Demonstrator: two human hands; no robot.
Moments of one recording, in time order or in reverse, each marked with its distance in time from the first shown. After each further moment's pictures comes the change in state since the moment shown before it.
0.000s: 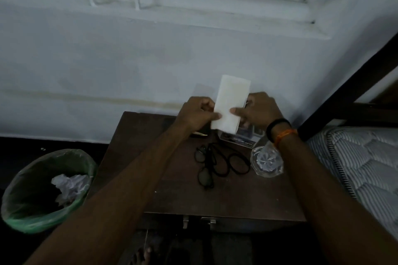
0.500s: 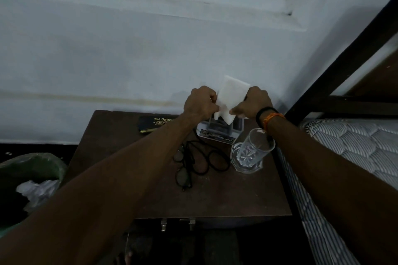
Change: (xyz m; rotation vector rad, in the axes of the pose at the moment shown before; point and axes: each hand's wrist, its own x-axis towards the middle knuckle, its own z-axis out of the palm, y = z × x) left_hand 0.066 0.010 0.076 0.420 0.030 0.030; right_hand 0.034 0.042 -0.029 -0.276 0.063 0.222
